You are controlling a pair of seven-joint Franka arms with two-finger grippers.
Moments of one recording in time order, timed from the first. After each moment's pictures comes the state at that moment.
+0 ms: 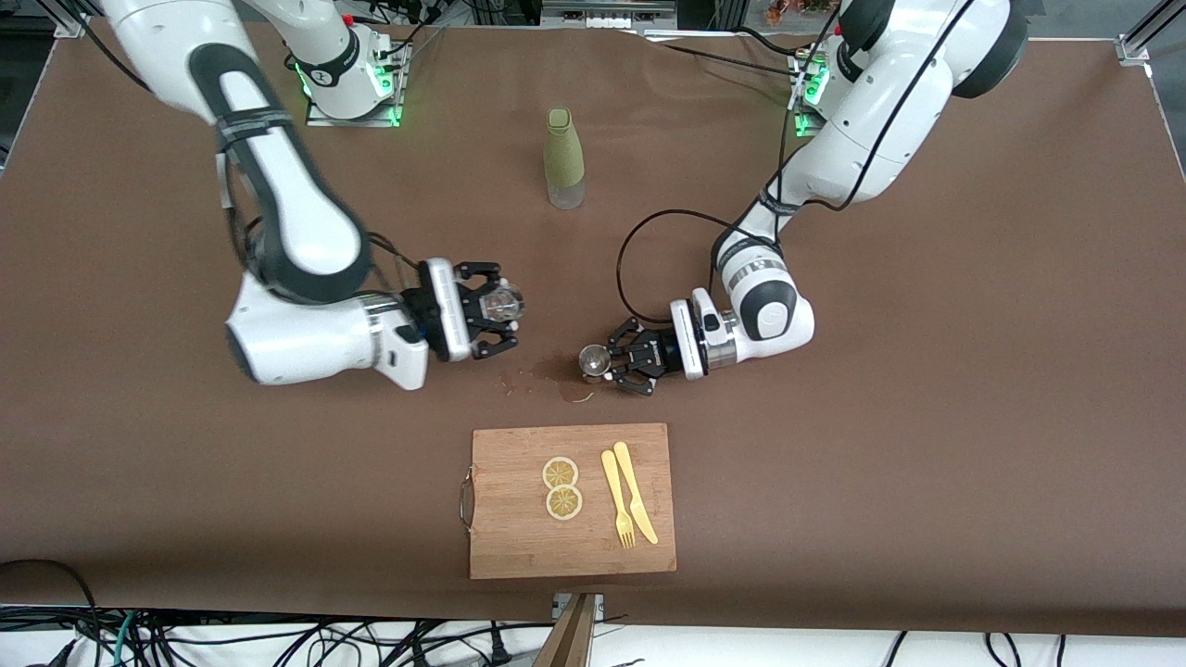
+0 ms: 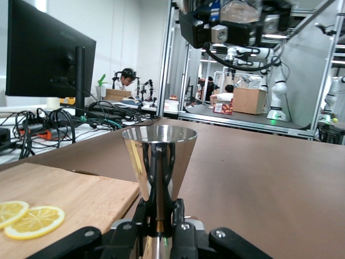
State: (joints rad) left arm -0.28 0.91 -0.19 -1.63 -2.00 2.09 2.57; right arm 0.10 0.62 0.23 -1.48 0.94 1.73 -1.71
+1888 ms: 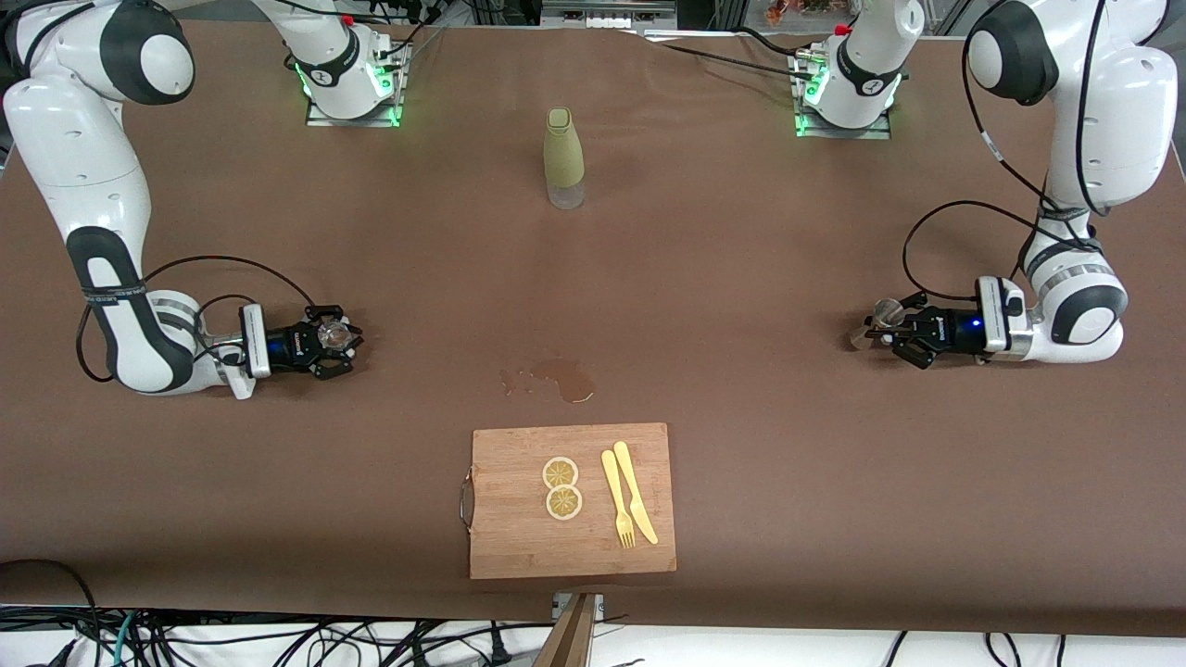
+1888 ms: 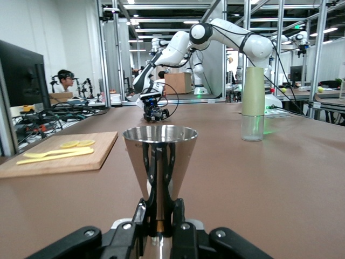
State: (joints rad) left arm 0.10 0.88 0.38 -1.74 -1.31 1.25 2.75; right arm -0.34 1.04 0.12 -1.53 0.93 1.53 -2.49
